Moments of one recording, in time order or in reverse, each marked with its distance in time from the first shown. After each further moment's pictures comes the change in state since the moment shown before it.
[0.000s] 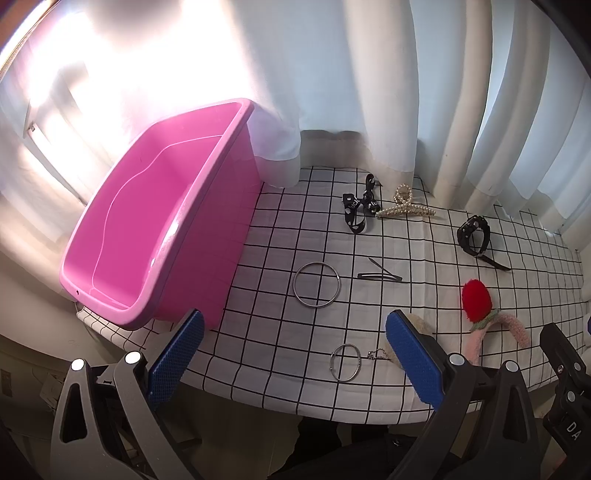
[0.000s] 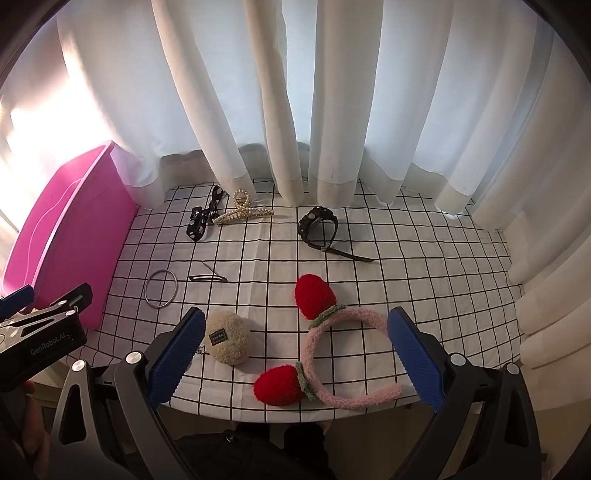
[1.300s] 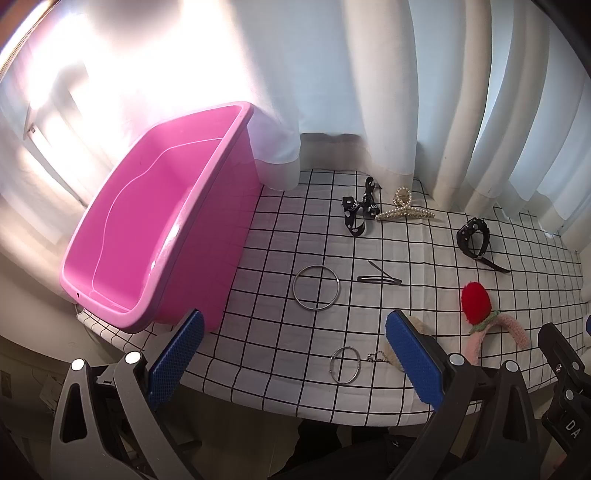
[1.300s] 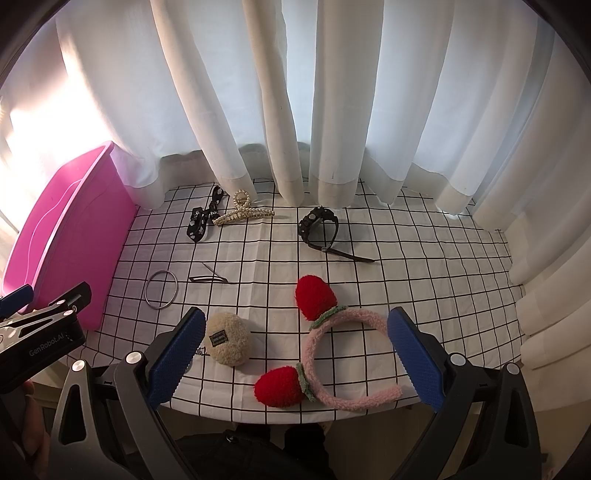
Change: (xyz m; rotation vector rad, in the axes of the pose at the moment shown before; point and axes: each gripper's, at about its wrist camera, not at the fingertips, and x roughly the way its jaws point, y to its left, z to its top) left arm 0.002 -0.002 -0.001 0.000 -0.009 -0.001; right arm 0.001 0.001 0.000 0.000 0.000 0.001
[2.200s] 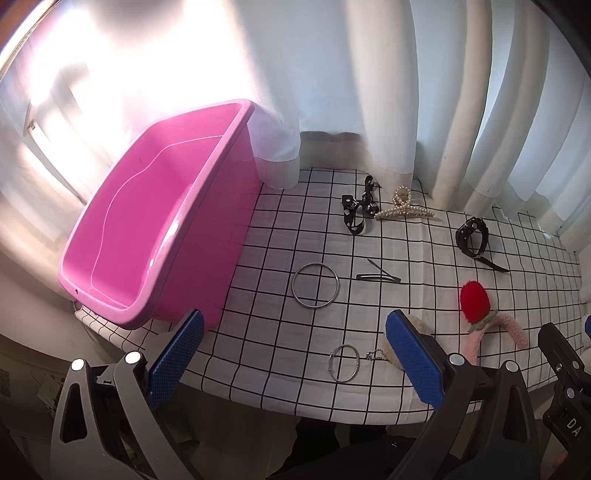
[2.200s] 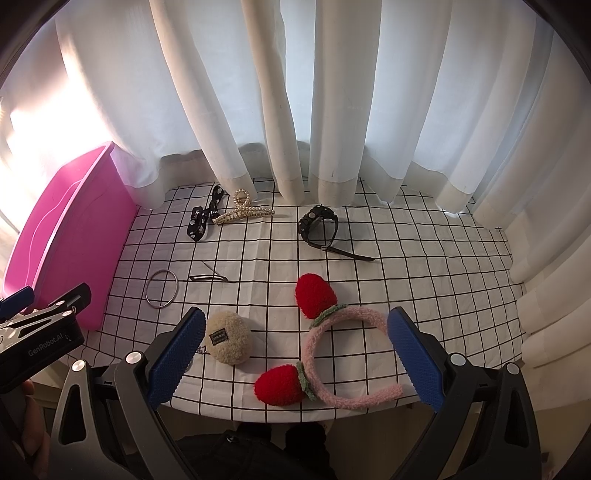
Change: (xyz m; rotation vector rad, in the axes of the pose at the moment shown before) left arm -0.001 0.002 -0.004 -0.008 0.003 -0.011; right arm 0.001 -0.001 0.000 0.004 0.005 0.003
